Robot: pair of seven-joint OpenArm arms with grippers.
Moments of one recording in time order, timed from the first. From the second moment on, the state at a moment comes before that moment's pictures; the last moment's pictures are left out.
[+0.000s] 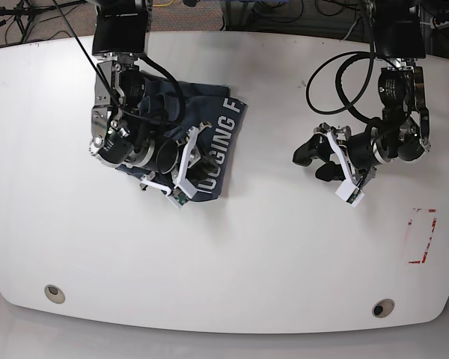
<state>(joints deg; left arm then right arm) -4.4 -17.1 -6.8 91.8 -47.1 -36.9 66.4 4.6 3.2 2.3 99.4 29.0 40.4 -67.1</state>
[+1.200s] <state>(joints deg) -2.9 -17.9 -6.5 91.8 -47.2 -37.0 66.2 2.0 13.7 -2.4 78.6 28.0 40.6 -42.3</state>
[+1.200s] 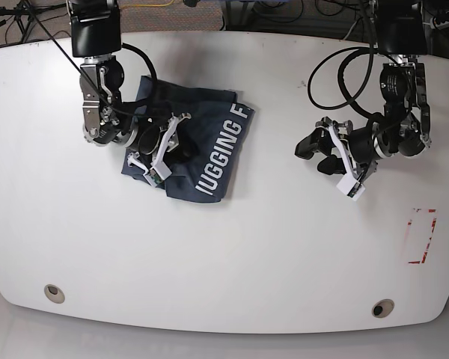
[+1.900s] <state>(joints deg) -10.5 -11.8 9.8 92.1 -41.5 -36.7 64.5 -0.9 13.8 12.6 110.2 25.9 40.4 -70.3</state>
